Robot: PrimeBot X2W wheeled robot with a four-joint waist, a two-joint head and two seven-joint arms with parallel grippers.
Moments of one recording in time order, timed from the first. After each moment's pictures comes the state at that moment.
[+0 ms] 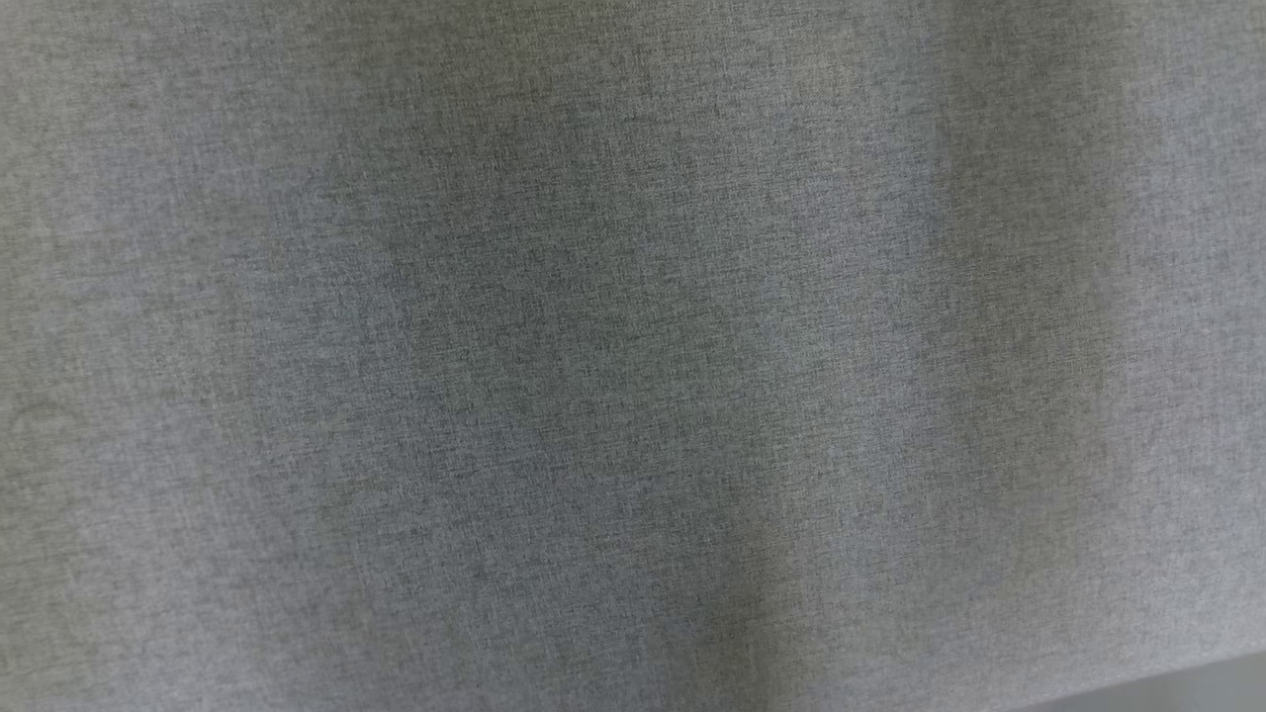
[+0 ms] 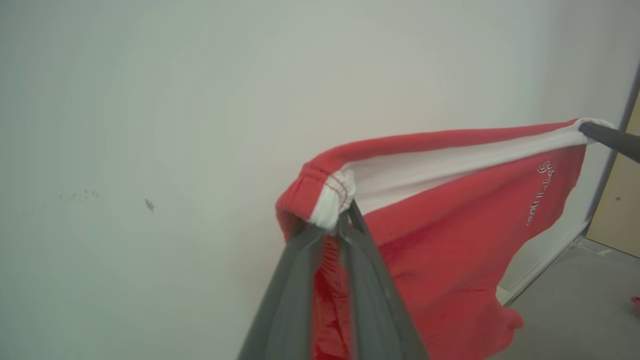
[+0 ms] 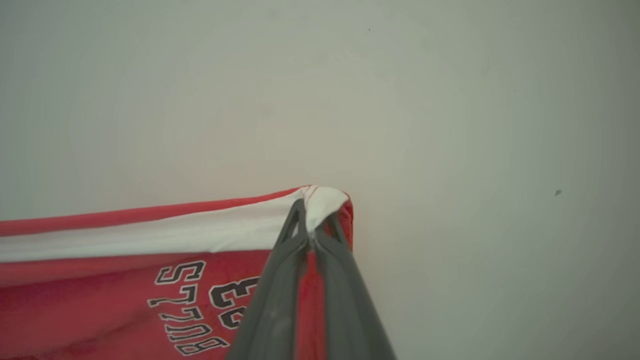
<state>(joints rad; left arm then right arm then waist) -2.07 0.50 -0.99 0.77 -0.98 -0.13 -0.14 -1.94 -0.11 0.02 1.04 0.33 0.13 -0.12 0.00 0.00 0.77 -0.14</state>
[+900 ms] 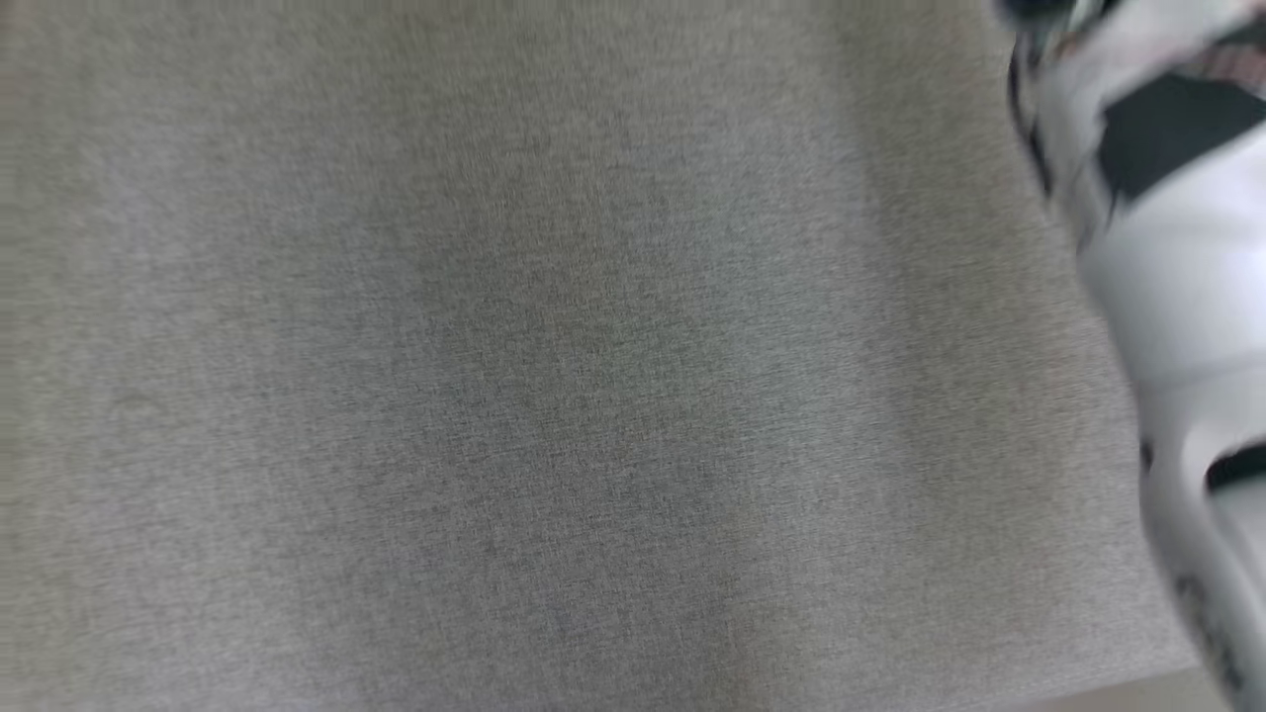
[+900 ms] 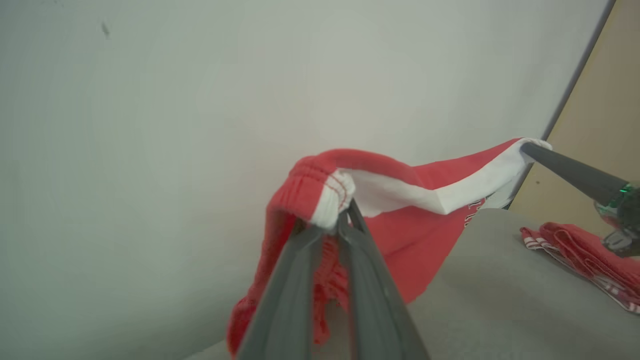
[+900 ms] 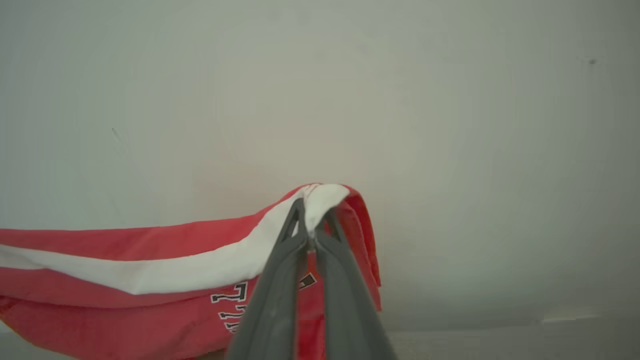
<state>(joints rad) -1.56 0.64 -0.98 0.50 -1.11 -0.13 -0.26 -1.48 -0.09 0.31 0.89 0.57 0.13 -0.23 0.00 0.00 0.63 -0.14</state>
